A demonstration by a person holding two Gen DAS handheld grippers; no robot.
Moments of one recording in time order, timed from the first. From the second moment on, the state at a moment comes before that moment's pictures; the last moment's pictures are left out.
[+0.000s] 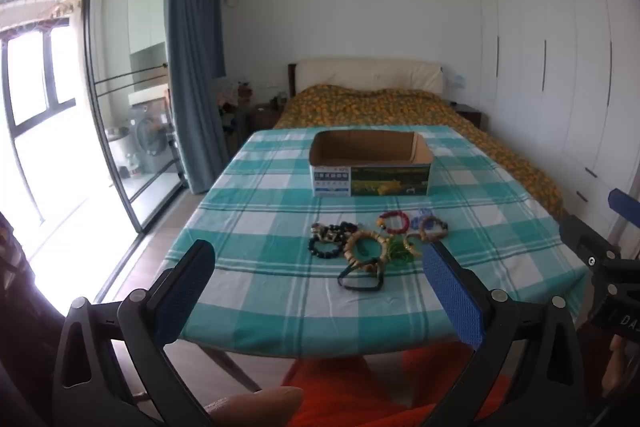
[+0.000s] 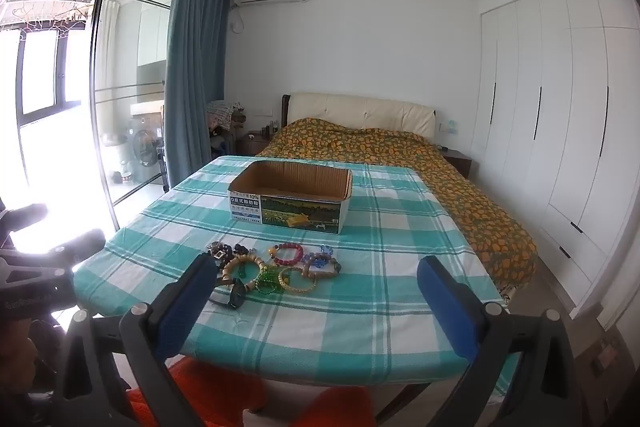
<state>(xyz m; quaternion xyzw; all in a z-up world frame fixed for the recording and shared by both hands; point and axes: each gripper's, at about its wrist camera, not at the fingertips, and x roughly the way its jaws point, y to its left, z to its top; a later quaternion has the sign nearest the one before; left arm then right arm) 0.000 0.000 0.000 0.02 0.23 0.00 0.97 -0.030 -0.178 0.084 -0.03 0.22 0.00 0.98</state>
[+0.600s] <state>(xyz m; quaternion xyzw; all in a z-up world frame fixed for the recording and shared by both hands) -0.001 0.001 -0.008 0.02 0.24 0.00 0.97 -0.030 -0.178 0.084 -0.03 0.22 0.00 0.98</state>
